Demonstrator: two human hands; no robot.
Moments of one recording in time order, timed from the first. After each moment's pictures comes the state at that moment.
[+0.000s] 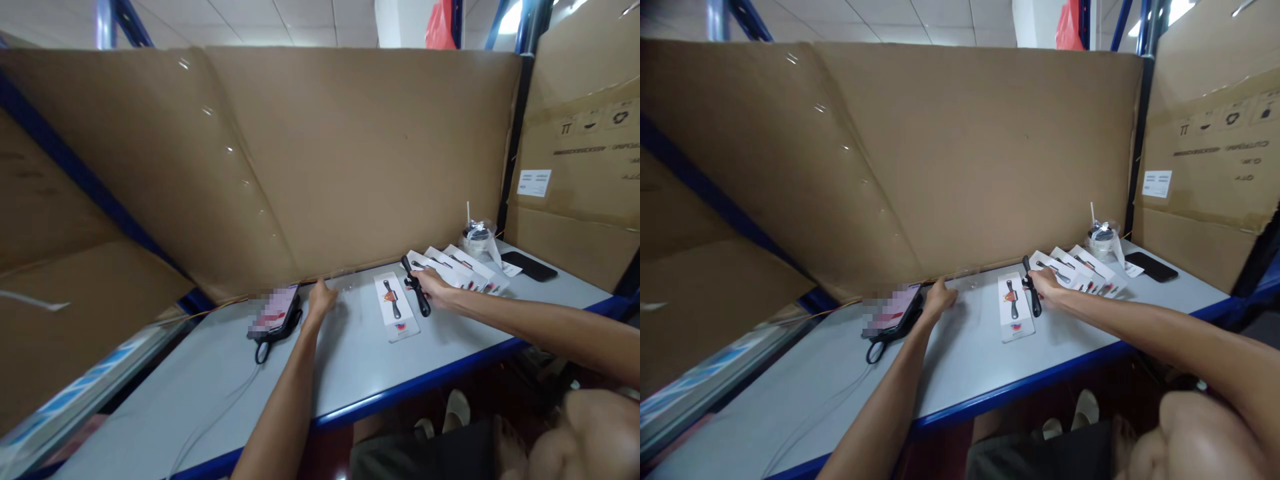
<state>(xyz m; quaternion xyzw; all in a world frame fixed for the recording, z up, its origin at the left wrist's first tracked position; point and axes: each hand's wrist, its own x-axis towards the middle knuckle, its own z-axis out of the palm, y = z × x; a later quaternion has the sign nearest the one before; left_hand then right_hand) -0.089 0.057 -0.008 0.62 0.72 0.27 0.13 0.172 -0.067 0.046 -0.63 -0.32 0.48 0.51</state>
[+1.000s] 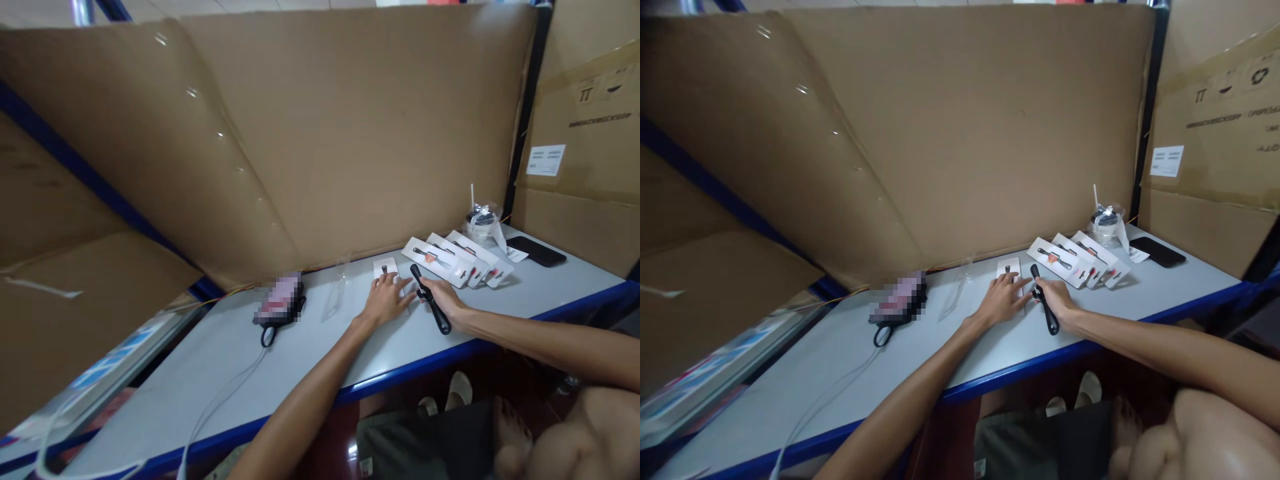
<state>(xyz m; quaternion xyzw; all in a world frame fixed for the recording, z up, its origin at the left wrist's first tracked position) 0.024 -0.038 -0.017 0.90 0.42 0.10 0.02 0.184 -0.108 -0.011 -0.60 -0.33 0.49 0.54</state>
